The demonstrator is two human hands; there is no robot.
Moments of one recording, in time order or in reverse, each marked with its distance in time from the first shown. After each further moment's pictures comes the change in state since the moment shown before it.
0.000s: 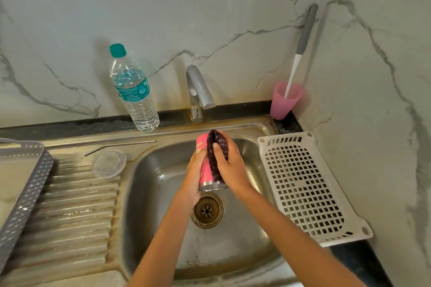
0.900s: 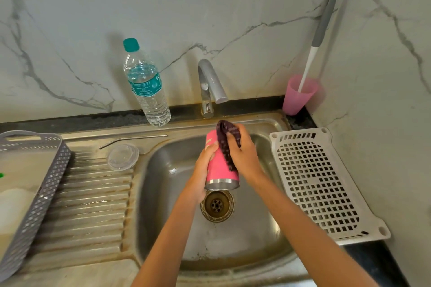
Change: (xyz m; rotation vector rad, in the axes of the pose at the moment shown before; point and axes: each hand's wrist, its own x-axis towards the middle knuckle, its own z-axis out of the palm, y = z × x) left_hand -0.018 0.013 -0.004 0.091 -0.051 -0.045; right_hand 0.011 -0.016 -0.005 -0.028 0.016 -0.064
